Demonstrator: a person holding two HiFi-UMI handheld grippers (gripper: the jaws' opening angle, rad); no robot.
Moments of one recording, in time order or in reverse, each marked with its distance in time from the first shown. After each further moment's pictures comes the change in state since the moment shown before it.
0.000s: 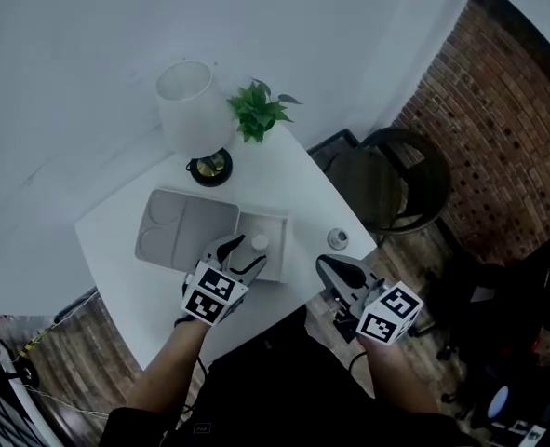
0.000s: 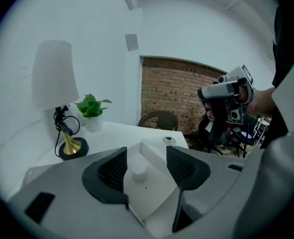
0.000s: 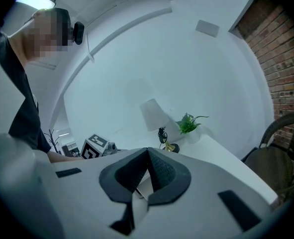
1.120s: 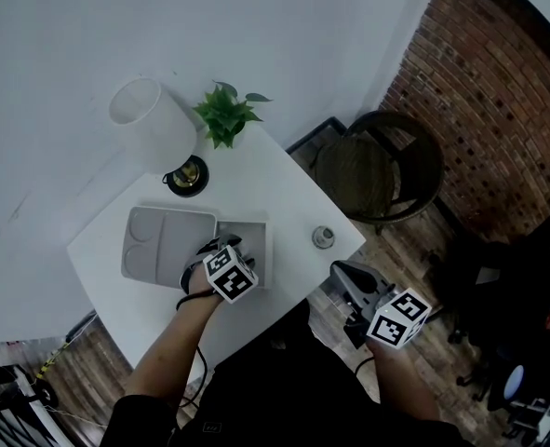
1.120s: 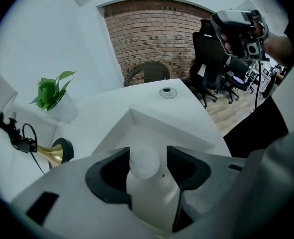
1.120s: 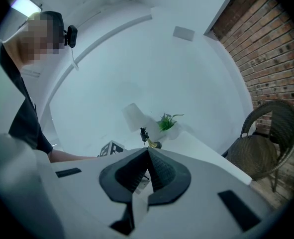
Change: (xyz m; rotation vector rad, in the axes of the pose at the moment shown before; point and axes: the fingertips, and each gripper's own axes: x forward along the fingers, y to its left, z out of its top) left arm 0.104 0.006 -0.076 0.363 0.541 -0.051; right arm -0.061 -0.066 -0.020 0.128 -0.033 -0.132
